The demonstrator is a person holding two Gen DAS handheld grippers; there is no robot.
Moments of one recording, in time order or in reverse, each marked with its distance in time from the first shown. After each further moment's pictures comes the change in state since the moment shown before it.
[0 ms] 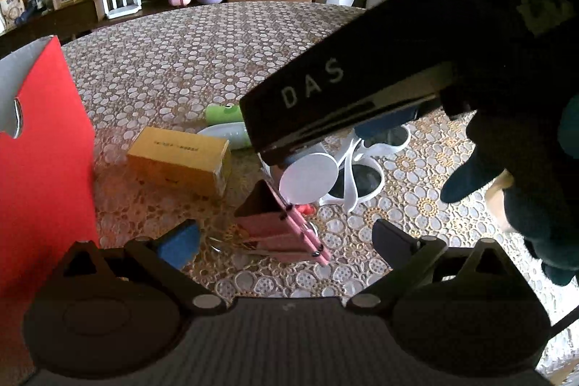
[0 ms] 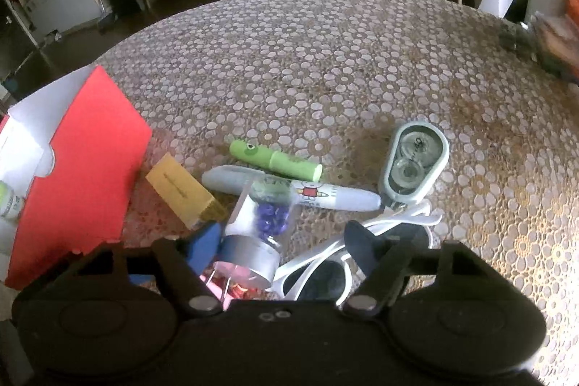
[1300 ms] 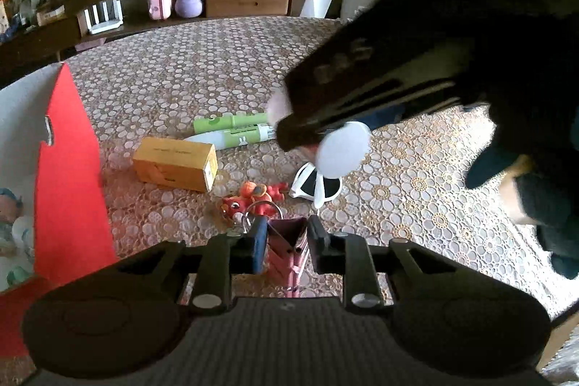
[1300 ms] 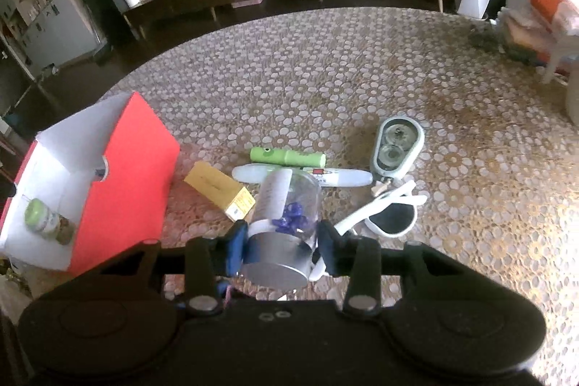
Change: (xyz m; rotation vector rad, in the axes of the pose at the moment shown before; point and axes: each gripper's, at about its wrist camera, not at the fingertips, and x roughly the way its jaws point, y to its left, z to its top) left arm -0.047 -0.005 -0.007 0.050 -0.024 -0.061; right arm -0.067 0.011 -0.028 0.101 -0.074 0.014
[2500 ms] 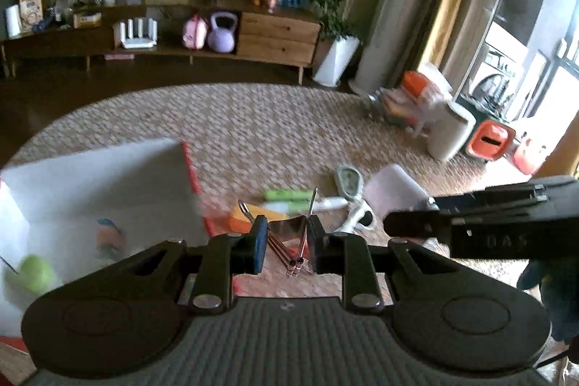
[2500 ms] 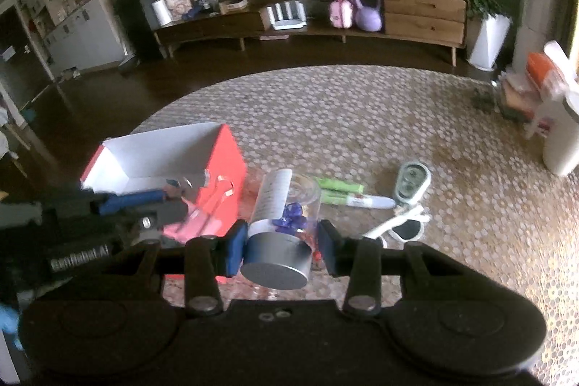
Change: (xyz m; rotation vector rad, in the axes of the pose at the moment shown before) left arm -0.146 0.079 0.045 -0.144 -0.122 -0.006; right arm -0.092 0.077 -0.004 -0.113 -0.104 0.025
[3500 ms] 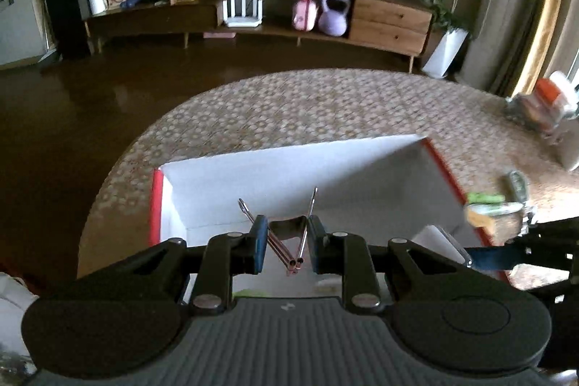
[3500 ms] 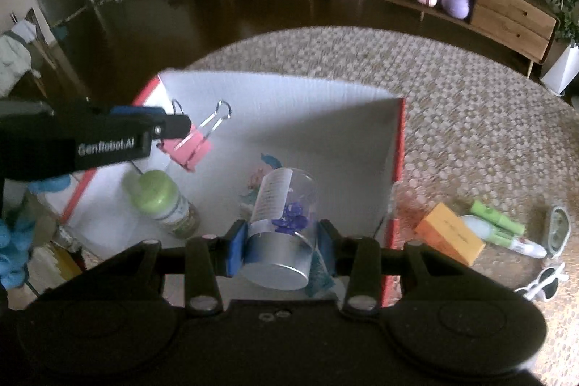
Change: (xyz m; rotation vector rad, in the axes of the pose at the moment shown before) left arm 0.022 0.192 0.006 -0.068 0.078 0.291; right arm 0.156 0.150 0.012 -0.198 0.188 0.057
